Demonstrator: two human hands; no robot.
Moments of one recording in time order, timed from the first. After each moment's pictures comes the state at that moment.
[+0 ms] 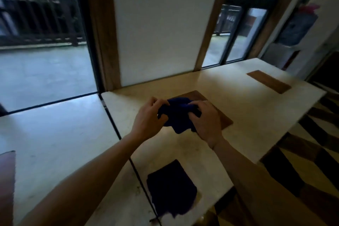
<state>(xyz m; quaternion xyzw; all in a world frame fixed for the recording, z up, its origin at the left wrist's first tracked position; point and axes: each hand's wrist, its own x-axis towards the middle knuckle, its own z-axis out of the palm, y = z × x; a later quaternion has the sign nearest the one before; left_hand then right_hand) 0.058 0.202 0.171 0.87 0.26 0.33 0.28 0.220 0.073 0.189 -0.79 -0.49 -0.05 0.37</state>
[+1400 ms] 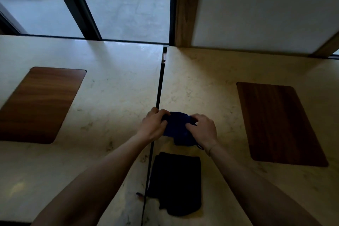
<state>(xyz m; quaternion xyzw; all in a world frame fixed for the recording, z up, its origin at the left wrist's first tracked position) 0.043 0.200 0.012 0.69 0.64 0.11 0.33 0.242 0.181 0.018 -0.70 -0.61 0.32 0.20</state>
